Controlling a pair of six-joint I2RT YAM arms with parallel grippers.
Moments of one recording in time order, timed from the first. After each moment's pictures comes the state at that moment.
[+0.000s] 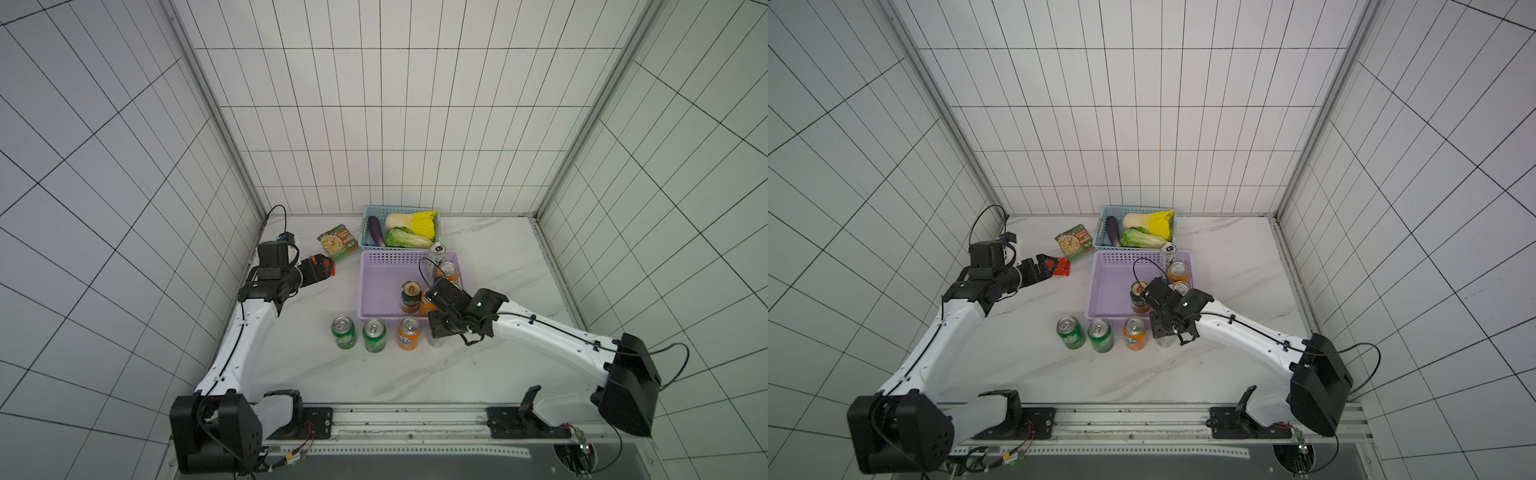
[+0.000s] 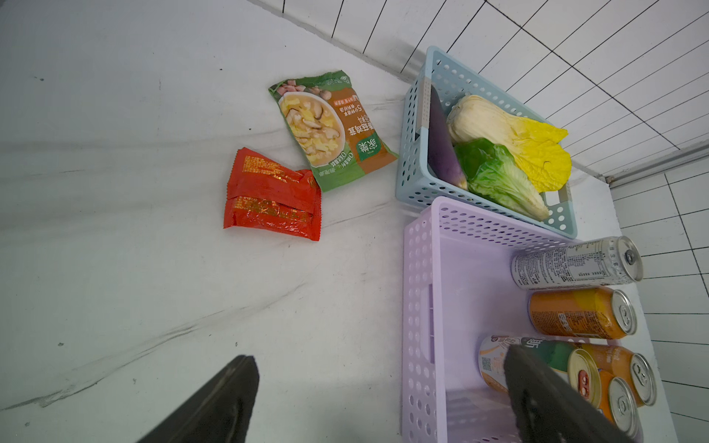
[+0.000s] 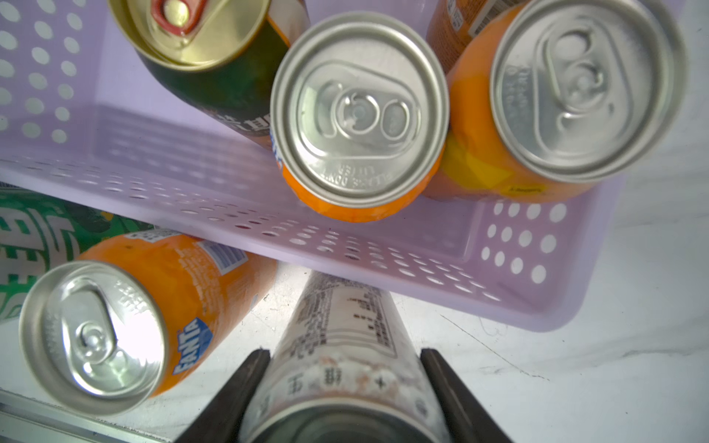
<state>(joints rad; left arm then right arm) 0.04 1.18 0.96 -0.50 0.32 -0.35 1.00 1.38 1.05 -0.87 0.20 0.60</state>
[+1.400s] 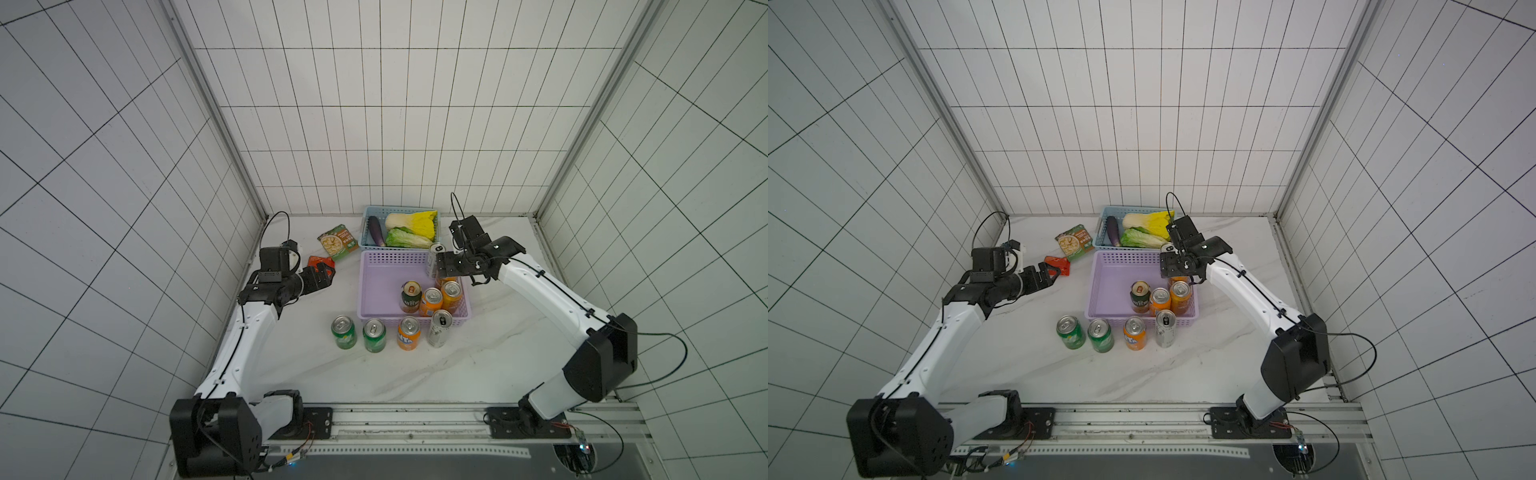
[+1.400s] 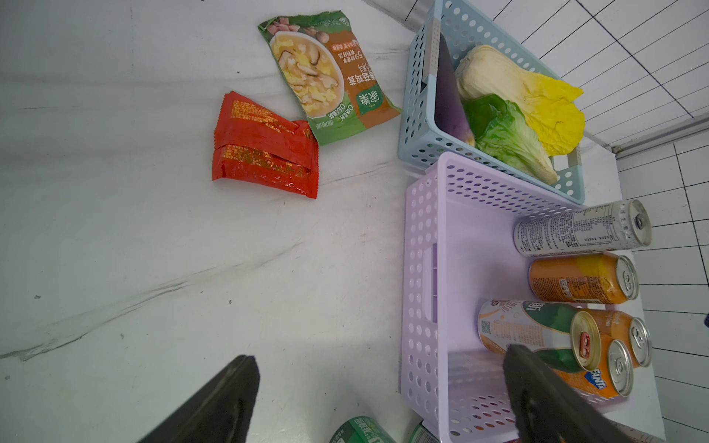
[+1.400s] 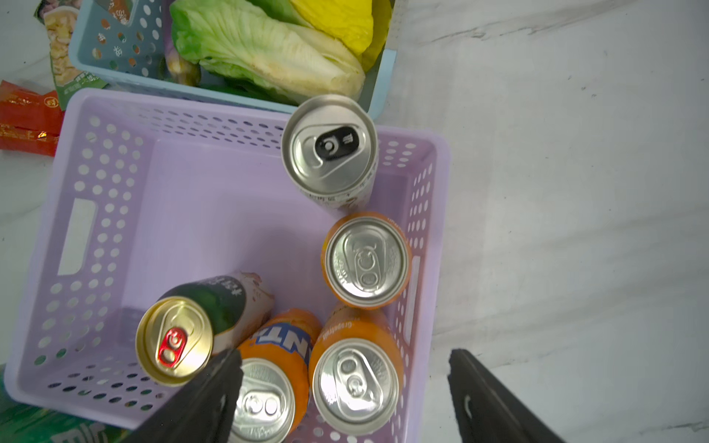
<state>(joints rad) 0.04 1.16 0.93 -0.58 0.35 -0.34 0.61 1.60 1.47 -0.86 0.14 0.32</state>
